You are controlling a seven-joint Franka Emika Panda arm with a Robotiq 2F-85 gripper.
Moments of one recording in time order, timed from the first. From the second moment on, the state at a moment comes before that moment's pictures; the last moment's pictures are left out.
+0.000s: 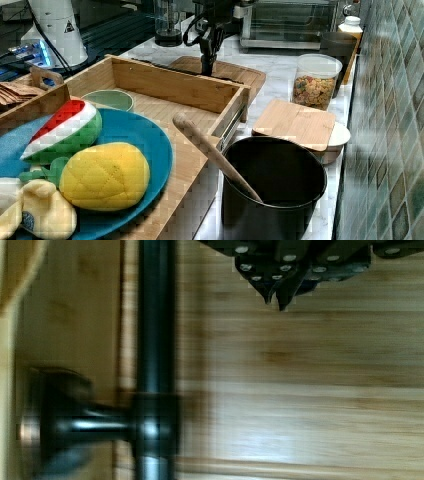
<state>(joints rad) 0.07 0.20 0.00 -2.29 -0.21 0.80 -0.56</state>
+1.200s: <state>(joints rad) -0.18 0.24 -0.15 -2.24 -0.13 0.87 -1.00</state>
